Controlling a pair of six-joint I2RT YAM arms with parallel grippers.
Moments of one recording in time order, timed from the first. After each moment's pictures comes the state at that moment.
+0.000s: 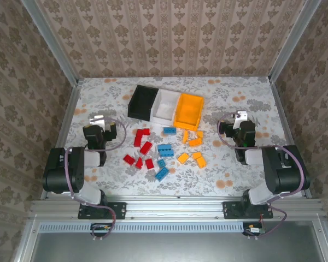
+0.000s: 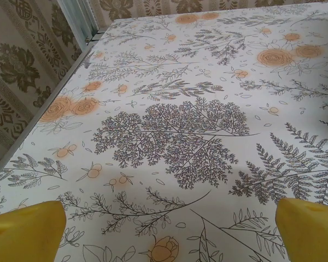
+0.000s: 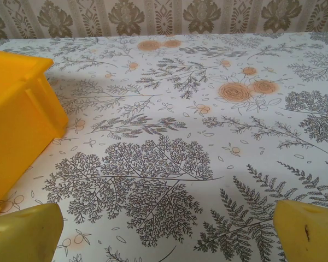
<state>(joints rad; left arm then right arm) -0.03 1.54 0.37 0.80 -0.16 0.07 0.01 1.52 0.39 0.78 0.02 0.03</state>
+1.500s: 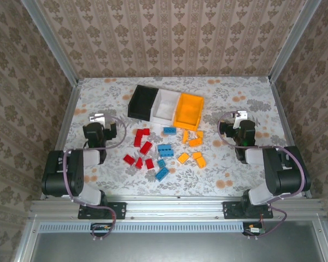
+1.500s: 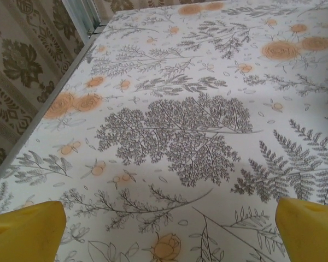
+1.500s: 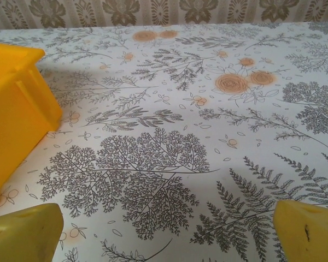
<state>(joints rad) -0.05 1.47 0.44 0.61 -0.20 0.07 0.01 1.49 0.43 0.67 0.04 0.03</state>
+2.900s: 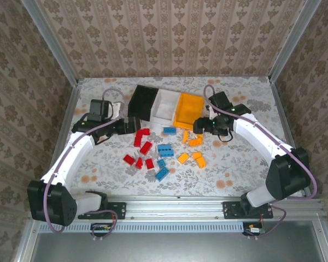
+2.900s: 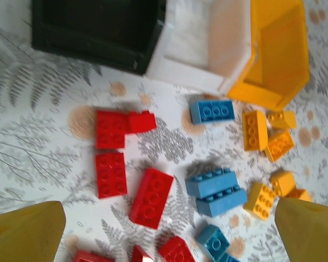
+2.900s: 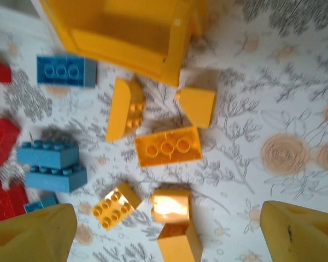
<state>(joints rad) -0.27 1.22 1.00 -0.67 0.39 -0.29 0.36 1.49 1.21 -0.88 -0.13 0.40</state>
